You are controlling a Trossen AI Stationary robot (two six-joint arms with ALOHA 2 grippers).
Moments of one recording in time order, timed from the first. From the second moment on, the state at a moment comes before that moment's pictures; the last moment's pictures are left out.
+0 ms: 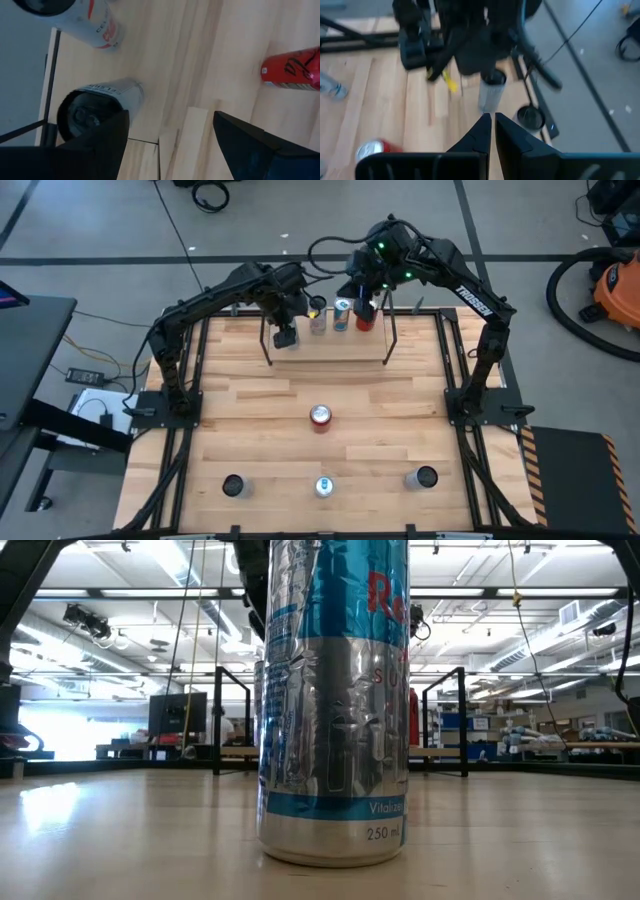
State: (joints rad) left arm 0.50 1.86 1.97 -1.37 0.08 0.28; right arm -0.45 1.78 2.31 -1.22 -0.23 -0.23
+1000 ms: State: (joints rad) left arm 0.60 1.87 1.97 -1.32 0.03 0.40; right arm -0.45 1.78 2.31 -0.54 -0.23 -0.23
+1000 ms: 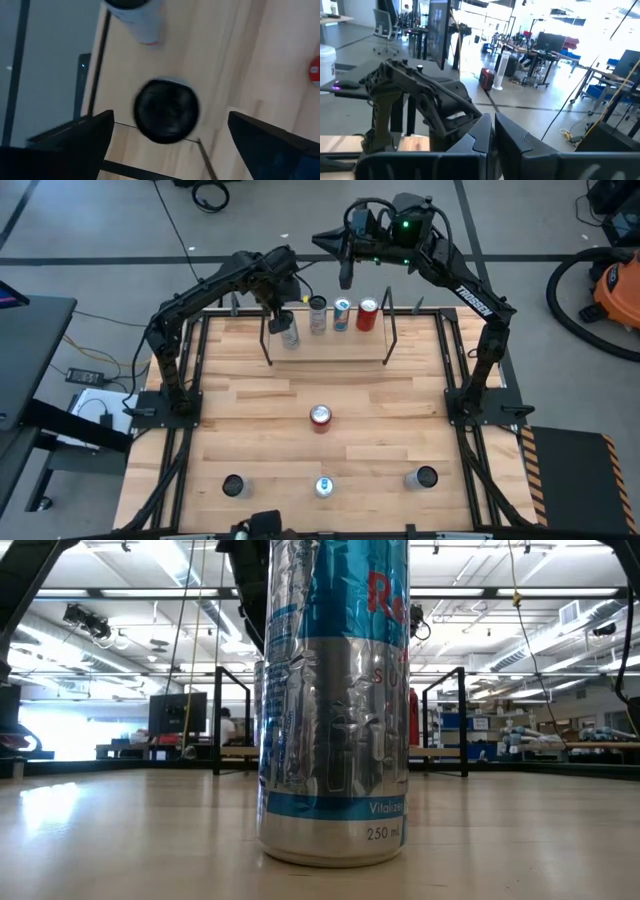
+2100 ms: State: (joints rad) left arm 0.65 1.98 1.97 -1.31 0.08 0.43; right arm -0.45 1.78 2.31 -0.51 -0.23 -0.23
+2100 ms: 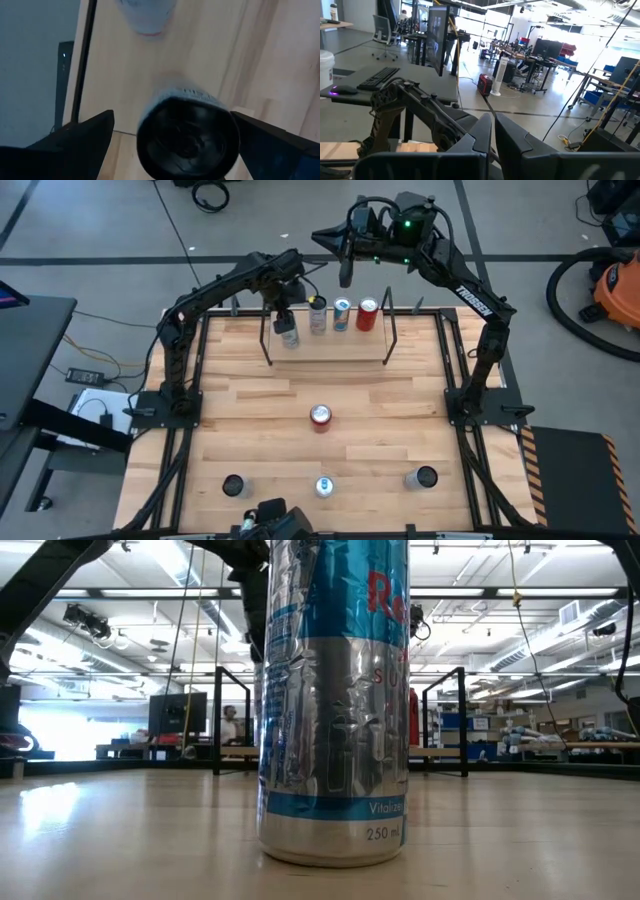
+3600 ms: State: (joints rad) left arm 0.72 1.98 1.97 -1.27 0.02 0.41; right arm -0.45 1.78 2.31 -0.52 -0.23 -0.23
